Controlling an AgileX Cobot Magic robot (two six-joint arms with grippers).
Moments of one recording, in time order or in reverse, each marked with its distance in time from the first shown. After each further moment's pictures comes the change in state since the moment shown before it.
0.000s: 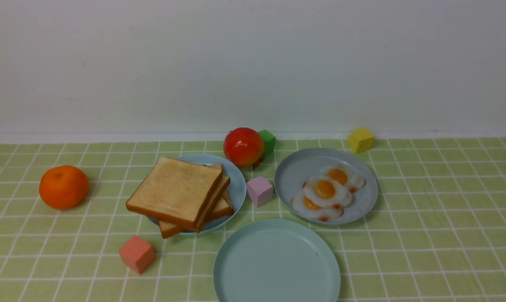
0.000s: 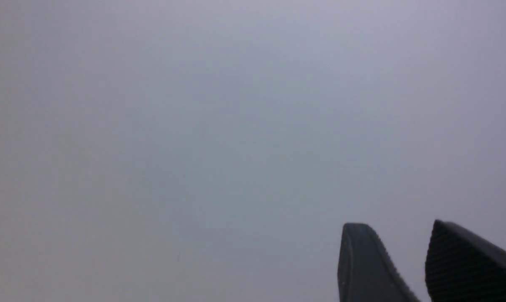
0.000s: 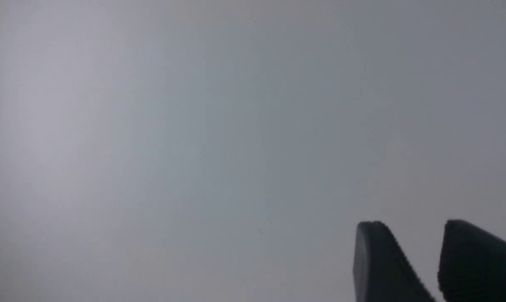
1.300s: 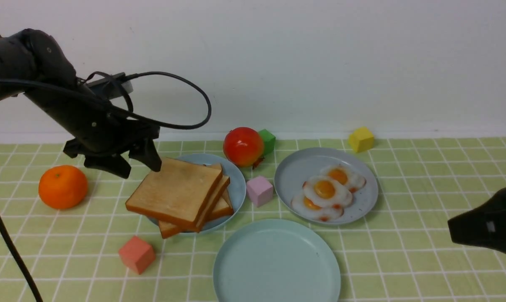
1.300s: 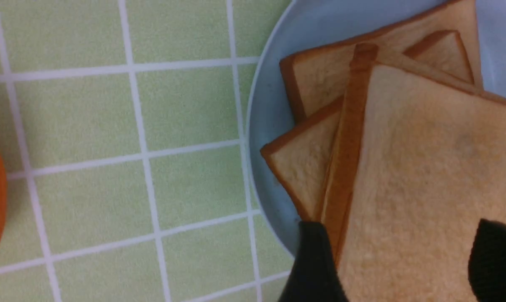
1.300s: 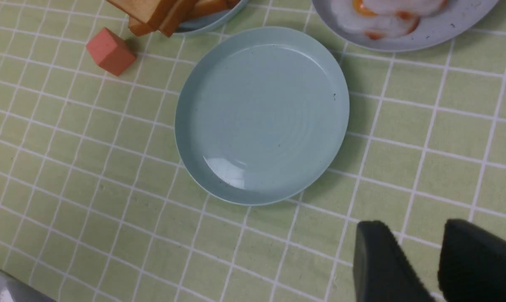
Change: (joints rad) right arm 0.000 0.481 -0.057 0.398 0.817 -0.532; left arm 0.003 1.544 -0.814 -0.336 0.821 0.718
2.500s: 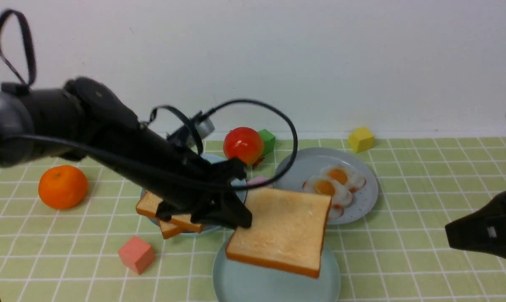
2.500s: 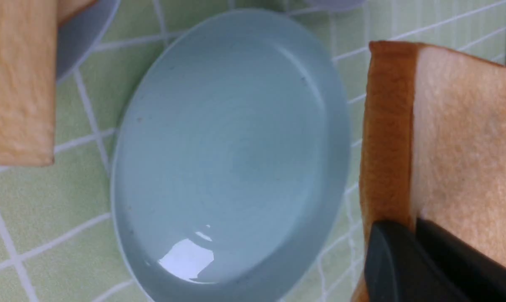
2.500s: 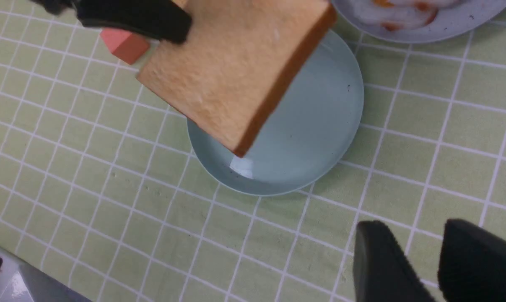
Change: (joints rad) right arm 0.000 0.000 -0.001 0.027 0.022 -0.028; left arm -0.287 -0.201 0.421 -0.501 -0.131 0.108
